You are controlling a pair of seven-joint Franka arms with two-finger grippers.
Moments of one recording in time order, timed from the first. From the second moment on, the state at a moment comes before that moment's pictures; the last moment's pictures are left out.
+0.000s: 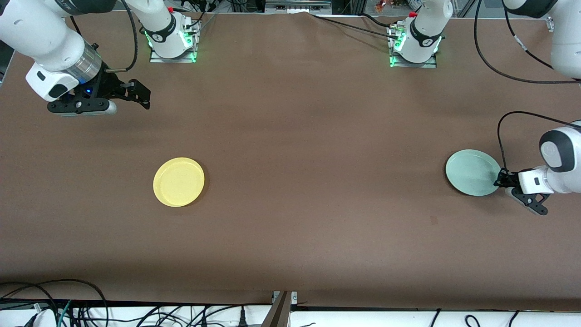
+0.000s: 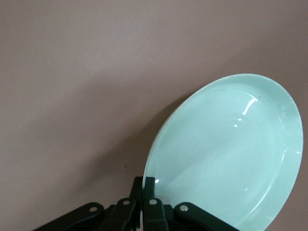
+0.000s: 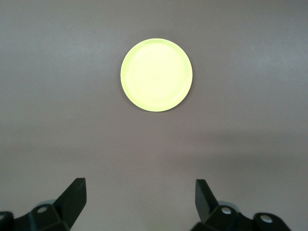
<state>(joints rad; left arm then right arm) 0.36 0.64 -0.05 -1.58 0.00 2.04 0.95 0.24 -0.12 -0.02 -1.91 0.03 1.78 0.18</state>
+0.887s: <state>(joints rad) -0.28 0.45 -0.09 -1.48 0.54 1.76 0.24 0.24 -0.11 -0.03 -1.94 0.03 1.81 0.18</state>
